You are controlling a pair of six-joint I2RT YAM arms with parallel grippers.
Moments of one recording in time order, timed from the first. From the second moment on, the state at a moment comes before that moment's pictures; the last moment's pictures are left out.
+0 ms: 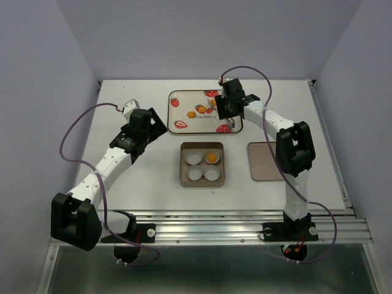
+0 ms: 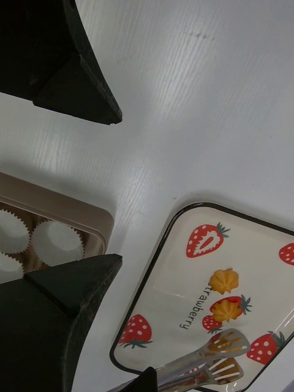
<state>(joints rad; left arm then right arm) -0.35 1.22 0.93 -0.35 -0.31 -0.75 0.44 2.09 1.74 -0.47 0.15 0.11</state>
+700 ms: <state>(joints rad) -0.34 1.24 0.94 -0.35 -0.30 -0.74 0.44 2.12 1.78 -0.46 0.15 0.13</state>
